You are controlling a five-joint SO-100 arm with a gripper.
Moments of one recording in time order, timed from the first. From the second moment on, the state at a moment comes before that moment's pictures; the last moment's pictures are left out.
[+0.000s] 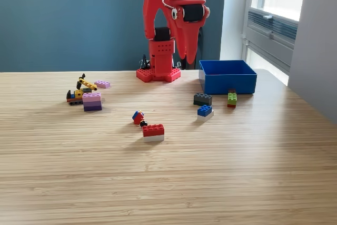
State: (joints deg) arm -13.9 98.7 82.3 95.8 -0.5
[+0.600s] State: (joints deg) arm -13.9 98.7 84.3 94.7 0.1
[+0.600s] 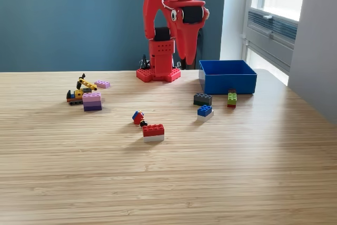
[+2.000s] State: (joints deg) arm -34.6 98.7 104.8 78.0 43.3
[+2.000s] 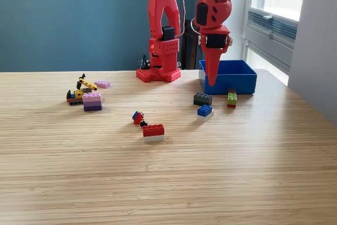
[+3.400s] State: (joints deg) arm -30.2 98.7 124.5 51.2 48.8
